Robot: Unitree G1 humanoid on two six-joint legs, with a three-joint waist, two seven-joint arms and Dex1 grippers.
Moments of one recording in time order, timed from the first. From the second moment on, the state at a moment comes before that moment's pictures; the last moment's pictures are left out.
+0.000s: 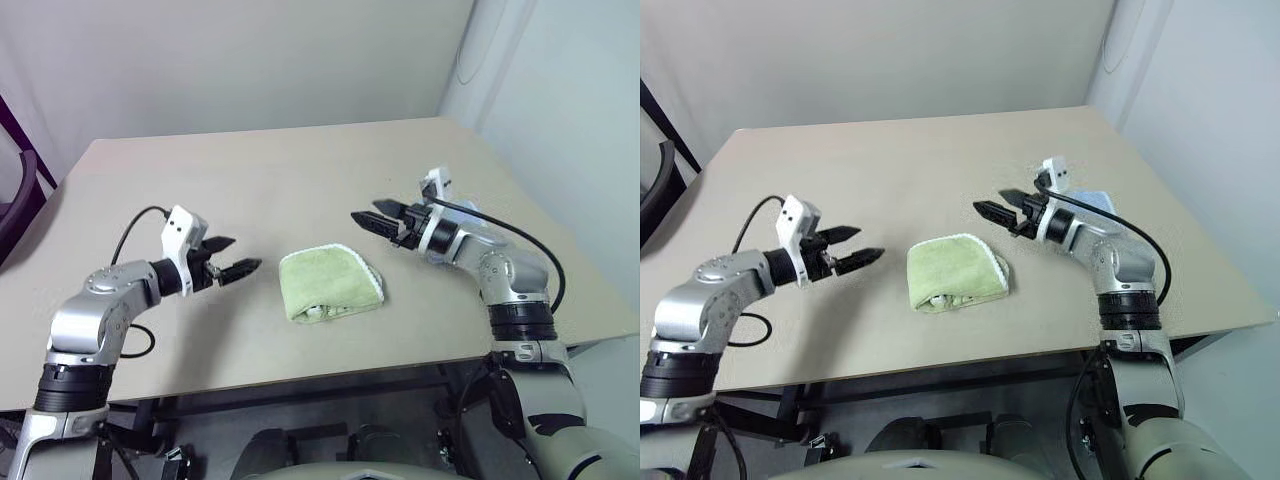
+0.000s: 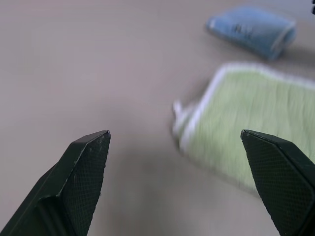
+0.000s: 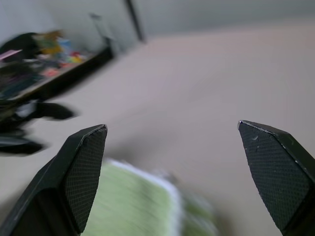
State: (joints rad) left arm -0.35 0.62 0.11 -0.10 -0.50 0.66 -0.80; right arm -0.63 -0.38 -0.07 0.15 0.49 0.67 0.90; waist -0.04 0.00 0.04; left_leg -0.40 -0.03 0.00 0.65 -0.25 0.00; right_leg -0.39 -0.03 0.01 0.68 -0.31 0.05
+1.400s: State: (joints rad) left arm -0.39 0.45 -0.06 0.15 -0.36 0.46 -1.02; right arm -0.66 -0.34 -0.03 0.61 0.37 0.51 0.98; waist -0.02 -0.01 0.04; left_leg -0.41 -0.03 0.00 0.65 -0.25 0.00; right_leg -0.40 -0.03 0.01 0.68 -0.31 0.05
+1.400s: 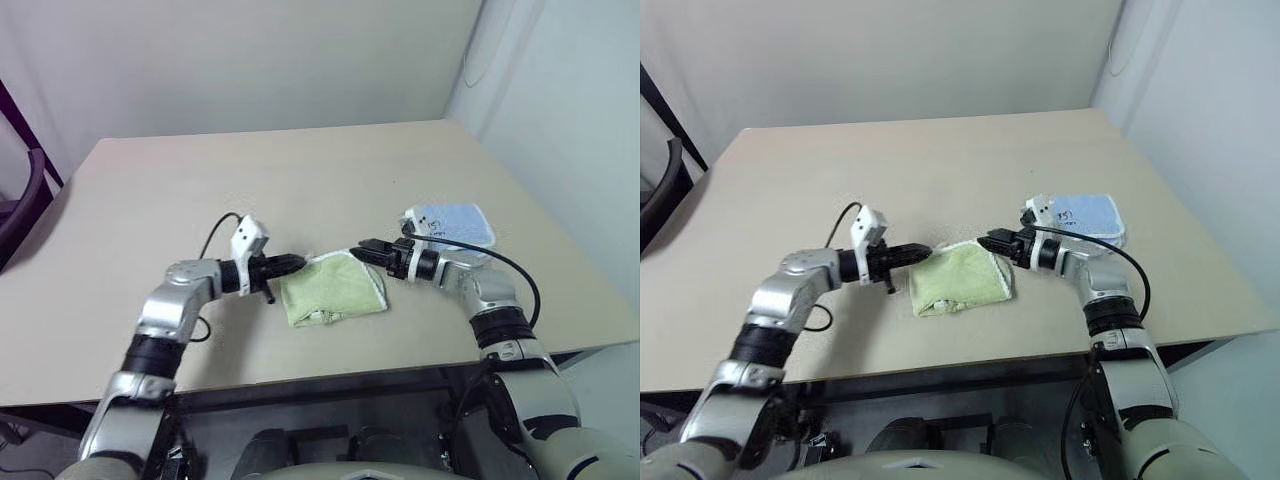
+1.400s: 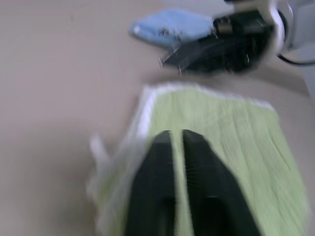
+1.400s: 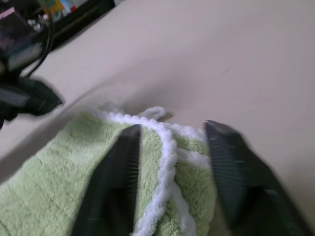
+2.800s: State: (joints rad) left arm -0.44 0.14 0.55 0.26 -0.91 1.46 -0.32; right arm -0.90 -0.38 -0.15 0.93 0.35 0.88 0.94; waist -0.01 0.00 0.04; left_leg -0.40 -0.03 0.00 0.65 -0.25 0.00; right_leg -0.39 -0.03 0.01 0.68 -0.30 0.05
